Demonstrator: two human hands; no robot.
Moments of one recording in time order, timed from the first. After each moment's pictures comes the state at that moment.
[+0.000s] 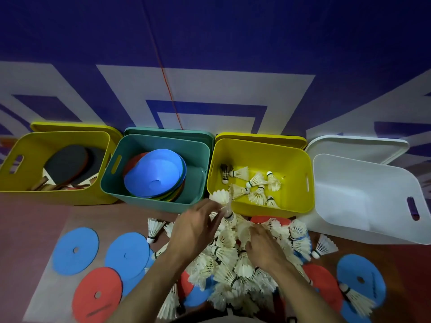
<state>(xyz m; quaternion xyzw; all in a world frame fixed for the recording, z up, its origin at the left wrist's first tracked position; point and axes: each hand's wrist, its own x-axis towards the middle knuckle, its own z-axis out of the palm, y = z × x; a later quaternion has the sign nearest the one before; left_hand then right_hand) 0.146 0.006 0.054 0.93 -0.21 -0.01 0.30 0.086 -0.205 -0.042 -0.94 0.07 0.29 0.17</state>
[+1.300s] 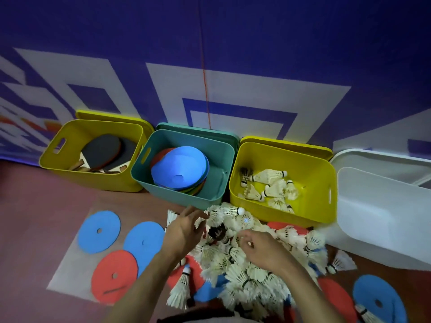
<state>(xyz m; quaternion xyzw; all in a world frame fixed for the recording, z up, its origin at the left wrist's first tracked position) 0.131 0.087 -0.017 0.95 -0.10 -0.05 0.30 0.096 -0.161 0.031 -0.89 -0.01 0.34 0.31</state>
